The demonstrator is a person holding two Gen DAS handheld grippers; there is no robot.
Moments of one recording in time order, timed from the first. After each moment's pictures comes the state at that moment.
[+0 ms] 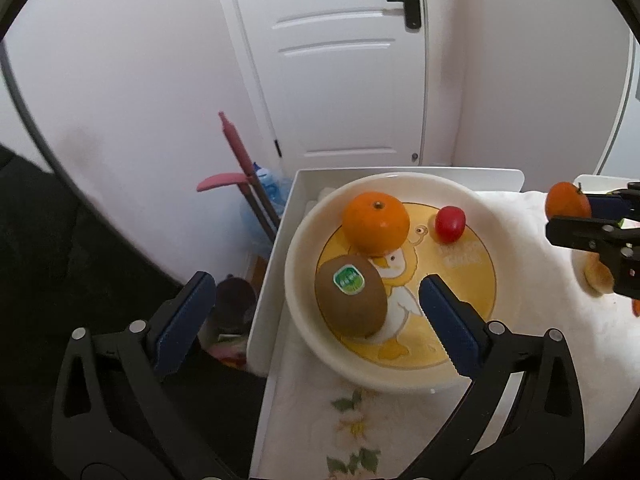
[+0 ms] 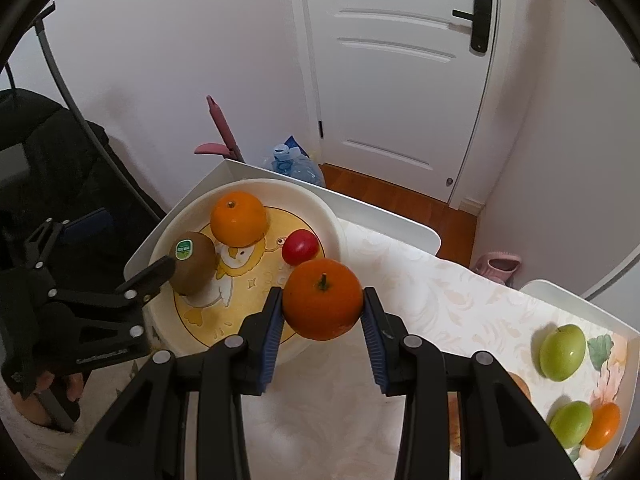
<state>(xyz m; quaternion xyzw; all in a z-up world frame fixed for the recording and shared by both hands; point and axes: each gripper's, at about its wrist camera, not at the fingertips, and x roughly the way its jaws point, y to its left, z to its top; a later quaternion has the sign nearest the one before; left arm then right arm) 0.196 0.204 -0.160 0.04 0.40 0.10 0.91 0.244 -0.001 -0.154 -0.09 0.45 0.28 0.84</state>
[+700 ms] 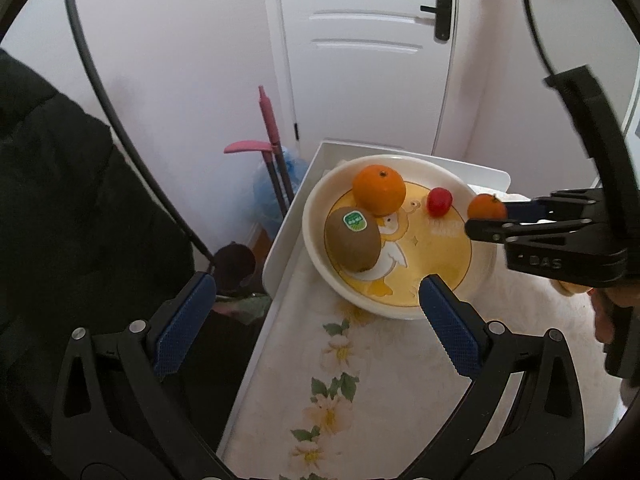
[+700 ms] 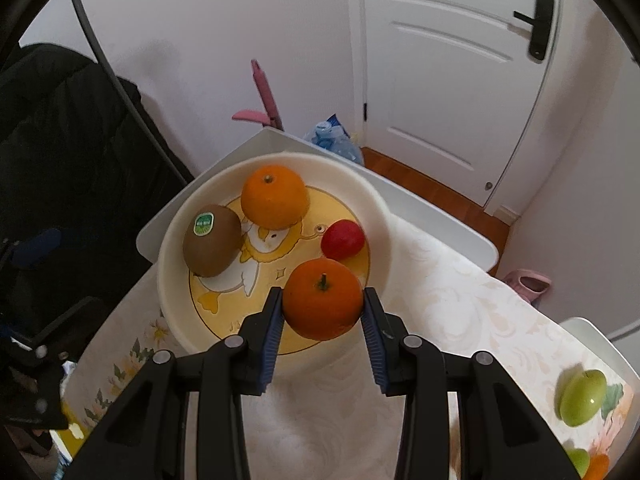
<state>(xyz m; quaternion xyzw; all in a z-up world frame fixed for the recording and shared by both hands) 0.138 0.201 -0.148 -0.03 0.40 0.14 0.90 0.253 0.030 -0.180 -0.14 0.47 0.35 0.80</state>
